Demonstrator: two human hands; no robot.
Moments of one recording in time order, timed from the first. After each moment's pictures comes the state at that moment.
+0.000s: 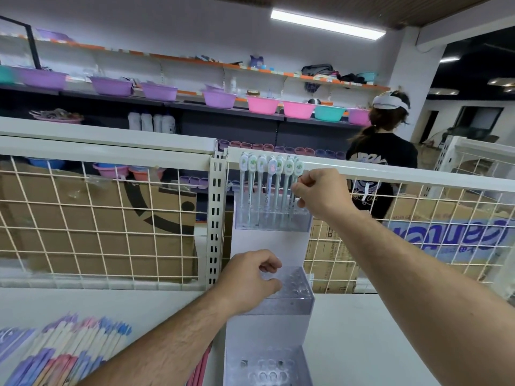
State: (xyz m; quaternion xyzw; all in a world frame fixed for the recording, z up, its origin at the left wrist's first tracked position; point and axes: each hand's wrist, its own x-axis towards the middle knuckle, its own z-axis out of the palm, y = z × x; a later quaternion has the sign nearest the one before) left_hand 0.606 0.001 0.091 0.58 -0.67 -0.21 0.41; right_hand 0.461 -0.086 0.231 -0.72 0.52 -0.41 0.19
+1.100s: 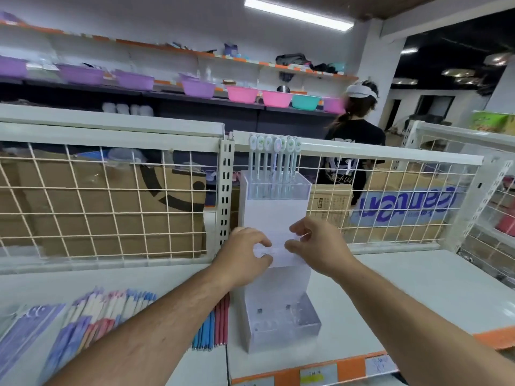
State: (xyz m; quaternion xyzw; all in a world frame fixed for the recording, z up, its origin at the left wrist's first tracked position) left_hand 0.640 0.047 0.077 0.57 -0.72 -0.14 0.36; right_hand 0.452 0.038 0.135 -0.74 0.58 -0.30 0.17
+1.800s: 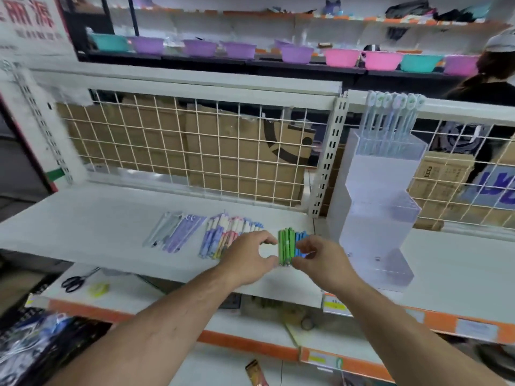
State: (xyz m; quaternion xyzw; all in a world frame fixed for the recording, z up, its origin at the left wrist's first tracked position) left_hand 0.761 0.243 0.015 0.71 -0.59 -0.19 0.34; right_hand 0.578 0.176 0.036 -0.79 0.49 -0.21 0.30
